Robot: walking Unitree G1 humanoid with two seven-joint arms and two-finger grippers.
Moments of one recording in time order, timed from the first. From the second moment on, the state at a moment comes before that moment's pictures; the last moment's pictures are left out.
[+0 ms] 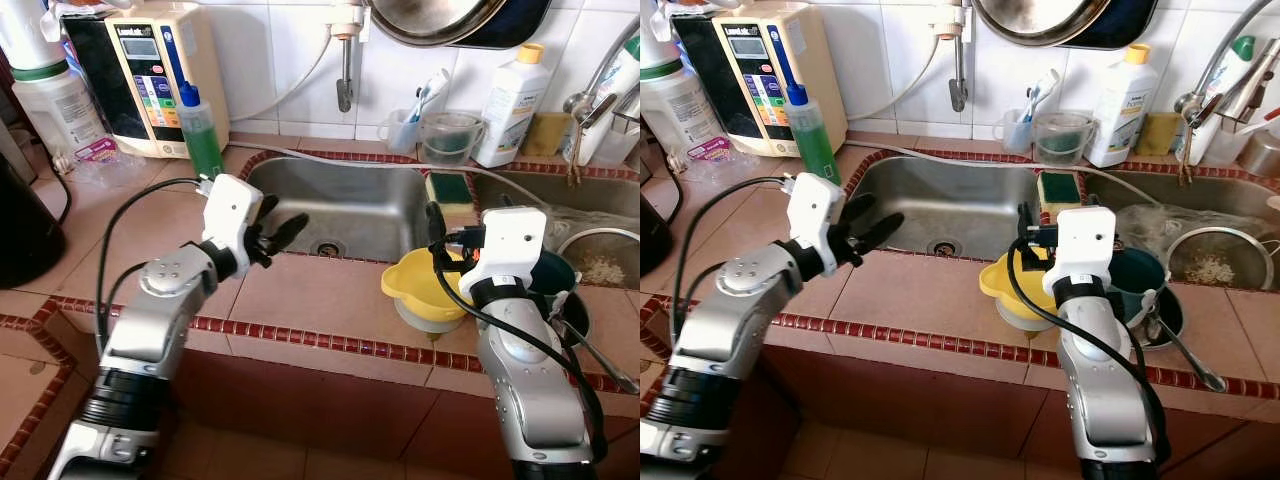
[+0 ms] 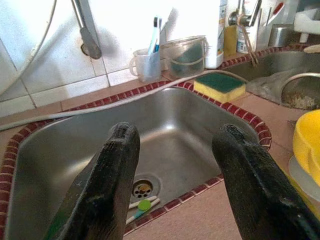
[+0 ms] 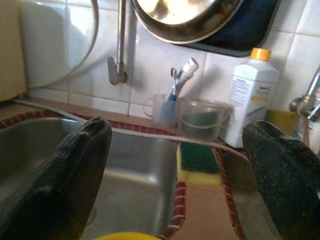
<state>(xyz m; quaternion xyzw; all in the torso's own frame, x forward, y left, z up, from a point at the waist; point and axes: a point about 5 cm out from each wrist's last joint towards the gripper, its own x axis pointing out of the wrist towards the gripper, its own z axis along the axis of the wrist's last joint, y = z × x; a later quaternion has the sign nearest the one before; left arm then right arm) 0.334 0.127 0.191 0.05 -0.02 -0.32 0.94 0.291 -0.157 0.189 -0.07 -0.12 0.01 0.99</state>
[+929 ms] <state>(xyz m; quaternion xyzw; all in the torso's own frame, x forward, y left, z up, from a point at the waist) 0.314 0.120 0.180 0.09 -0.01 -0.36 0.93 0.289 -0.141 0.160 -0.01 -0.03 0.11 0.99</state>
